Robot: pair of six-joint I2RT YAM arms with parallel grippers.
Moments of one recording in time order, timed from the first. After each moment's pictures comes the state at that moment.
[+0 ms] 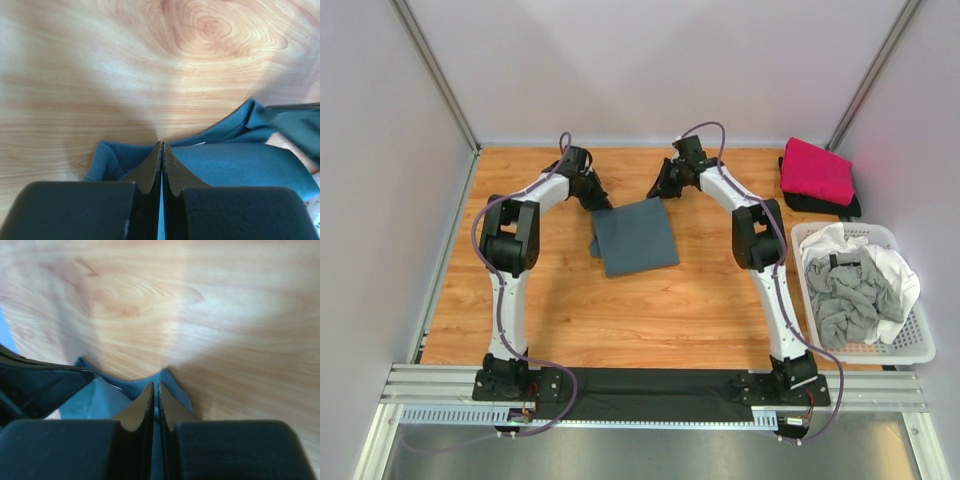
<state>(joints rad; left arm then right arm) -0.23 2.26 1.70 -0.40 0.30 -0.71 0.35 2.57 2.20 -0.49 -0.44 0.69</state>
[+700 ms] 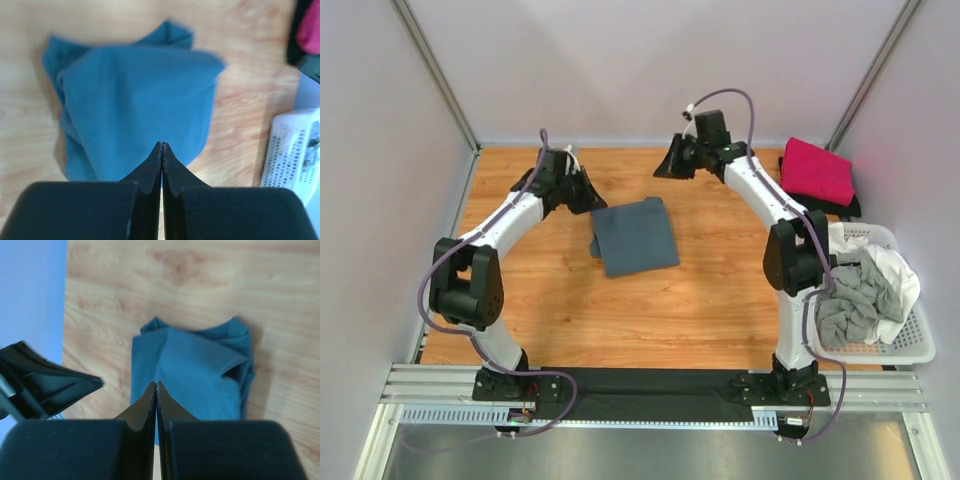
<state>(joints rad) -0.25 1.69 1.35 -0.34 0.35 -0.62 0.34 2.08 1.95 -0.49 -0.44 0.58</state>
